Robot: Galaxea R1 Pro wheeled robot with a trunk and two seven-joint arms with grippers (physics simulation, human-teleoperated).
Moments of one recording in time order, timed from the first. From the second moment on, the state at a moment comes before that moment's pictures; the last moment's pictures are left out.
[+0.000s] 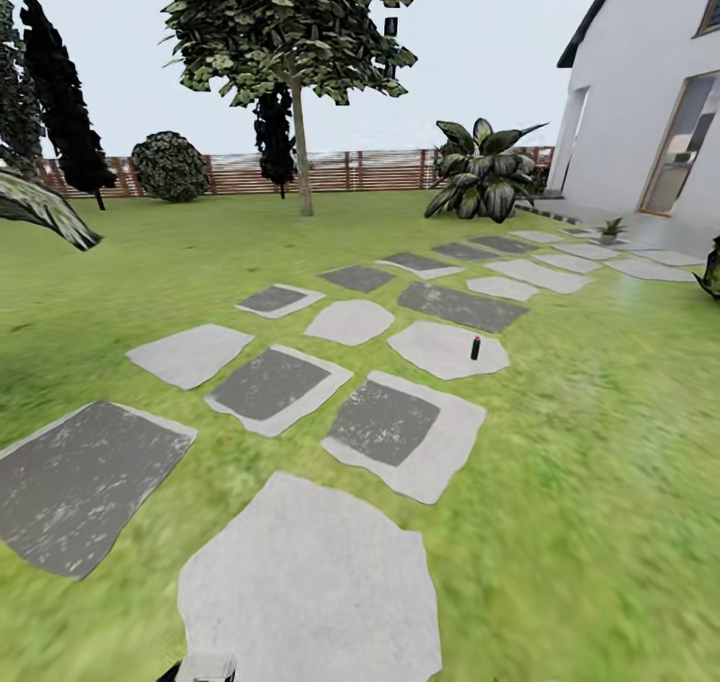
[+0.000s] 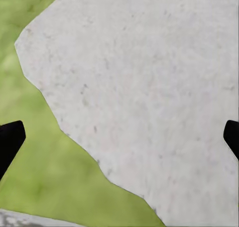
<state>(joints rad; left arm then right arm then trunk) -0.30 0.06 0.02 -0.22 -0.07 -0.38 0.02 -0.21 -0.06 -0.05 -0.29 0.01 -0.47 0.00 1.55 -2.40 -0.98</state>
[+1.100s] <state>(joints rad) -0.30 0.06 0.02 -0.22 -0.07 -0.38 0.02 -0.21 -0.06 -0.05 -0.29 0.01 -0.47 0.00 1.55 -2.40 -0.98</state>
